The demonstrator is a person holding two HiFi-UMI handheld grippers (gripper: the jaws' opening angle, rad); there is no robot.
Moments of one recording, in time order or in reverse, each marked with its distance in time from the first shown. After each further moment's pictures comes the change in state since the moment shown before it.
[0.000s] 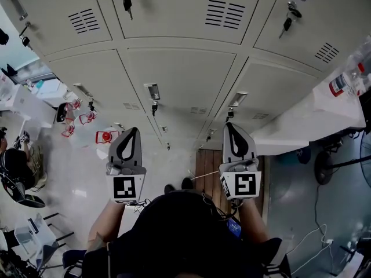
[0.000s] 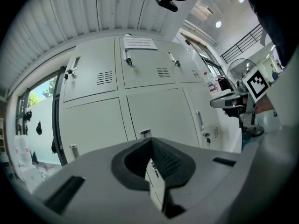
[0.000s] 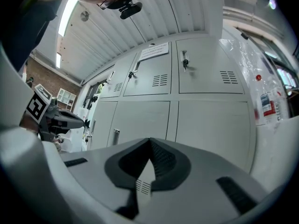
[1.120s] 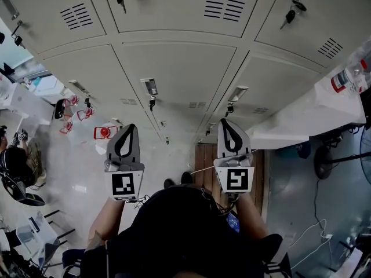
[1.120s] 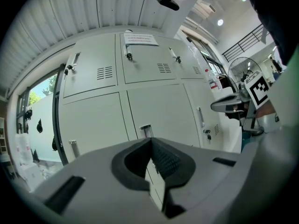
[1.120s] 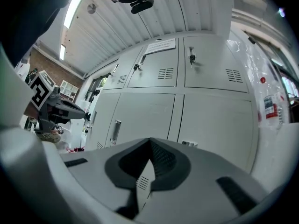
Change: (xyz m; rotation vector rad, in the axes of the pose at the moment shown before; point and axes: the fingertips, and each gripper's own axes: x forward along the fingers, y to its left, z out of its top) left arm 0.003 0.000 -0.020 0.017 0.071 -0.007; right arm 0.011 0.009 -0.020 -0.041 0.021 -0.010
